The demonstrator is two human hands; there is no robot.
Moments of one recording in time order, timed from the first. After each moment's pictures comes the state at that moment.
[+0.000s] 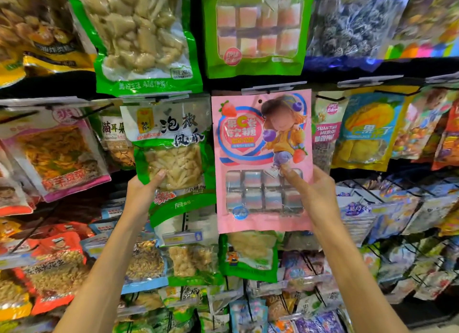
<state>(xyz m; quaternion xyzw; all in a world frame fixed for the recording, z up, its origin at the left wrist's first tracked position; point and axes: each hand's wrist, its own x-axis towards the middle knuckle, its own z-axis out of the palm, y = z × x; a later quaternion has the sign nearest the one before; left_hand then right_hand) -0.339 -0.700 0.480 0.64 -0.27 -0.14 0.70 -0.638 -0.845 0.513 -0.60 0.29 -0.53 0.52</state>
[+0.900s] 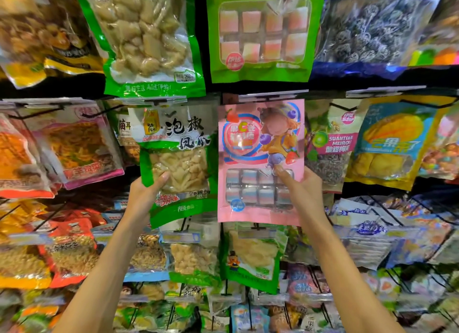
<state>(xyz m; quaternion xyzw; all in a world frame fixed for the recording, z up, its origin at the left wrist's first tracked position) -0.359 -0.696 0.482 0.67 -0.22 -0.12 0.70 -0.612 -0.897 0.504 -0.62 0.27 -0.47 0.57</state>
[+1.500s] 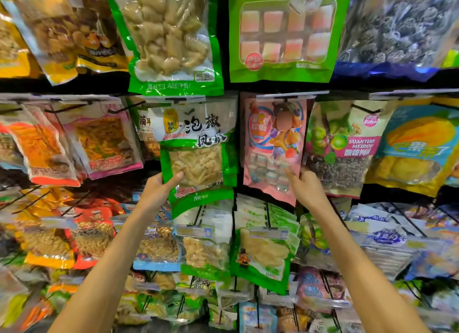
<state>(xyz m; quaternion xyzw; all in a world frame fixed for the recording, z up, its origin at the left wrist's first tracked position) -0.356 -0.681 0.488 0.76 -0.24 -0.14 0.59 -0.586 -0.933 0.496 -0.79 0.35 -0.30 0.40</state>
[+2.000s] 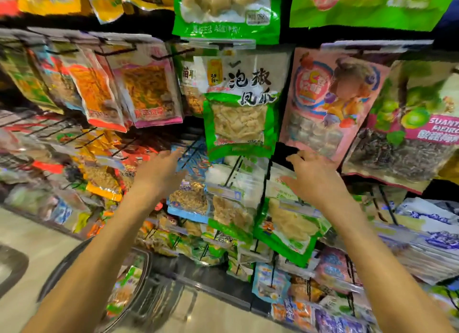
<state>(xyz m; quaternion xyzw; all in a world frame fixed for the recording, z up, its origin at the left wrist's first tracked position) -0.385 -0.609 0.488 0.97 -0.26 0.03 0.03 -0.565 -0.873 0.499 -0.98 0.21 -0.04 0.02</state>
